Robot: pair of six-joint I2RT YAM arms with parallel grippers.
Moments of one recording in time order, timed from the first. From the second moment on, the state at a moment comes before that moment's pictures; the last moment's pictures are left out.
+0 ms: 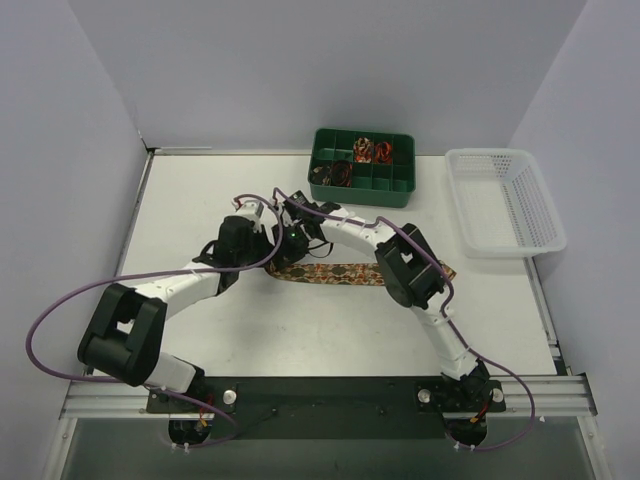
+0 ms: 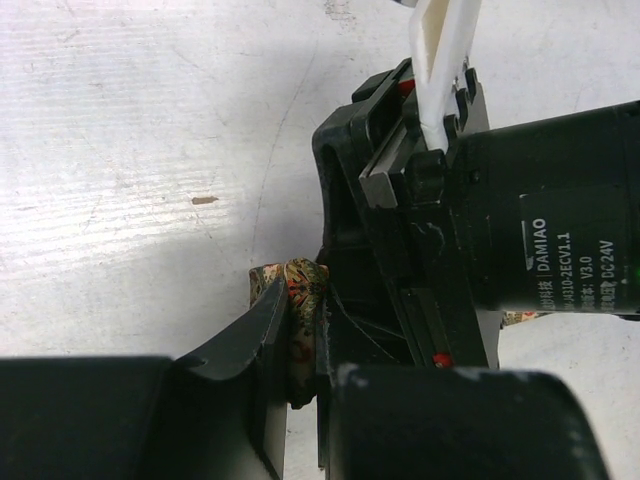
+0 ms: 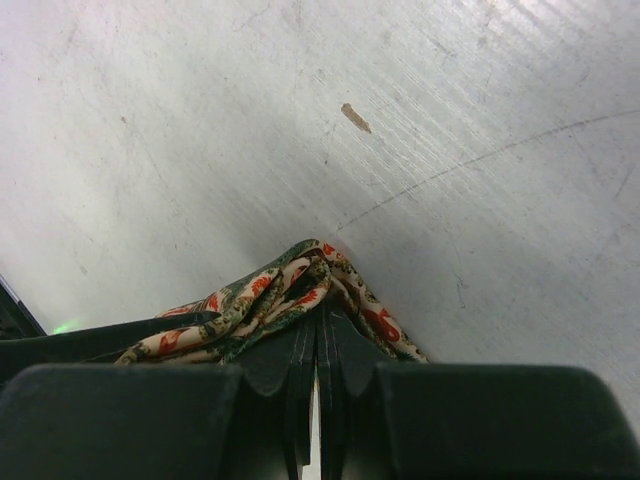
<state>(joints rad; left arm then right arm) -0.41 1.45 0.69 0.16 0.04 -0.41 0.77 2.35 1.84 -0.50 -0.41 0.36</state>
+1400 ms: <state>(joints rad) -0.65 1.61 0.93 -0.30 -0.56 -0.33 0.50 2.09 1.58 -0.47 -0.42 0.36</state>
